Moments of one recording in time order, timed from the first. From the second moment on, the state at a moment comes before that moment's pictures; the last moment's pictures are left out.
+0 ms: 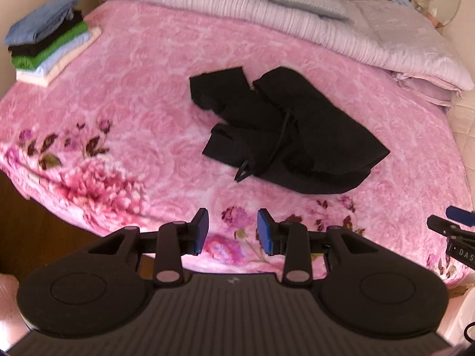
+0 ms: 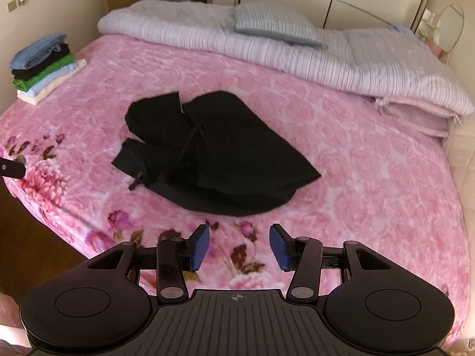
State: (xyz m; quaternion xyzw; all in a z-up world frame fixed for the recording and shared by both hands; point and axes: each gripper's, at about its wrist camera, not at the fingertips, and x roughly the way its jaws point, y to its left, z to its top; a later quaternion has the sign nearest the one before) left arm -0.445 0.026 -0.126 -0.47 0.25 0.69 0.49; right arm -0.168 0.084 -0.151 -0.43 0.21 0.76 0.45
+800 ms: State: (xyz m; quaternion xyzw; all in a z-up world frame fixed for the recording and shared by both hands) left arm -0.444 0.111 -0.236 -0.57 0.16 0.72 0.37; right arm -0.149 0.202 -0.283 -0.53 0.05 0.79 0.32
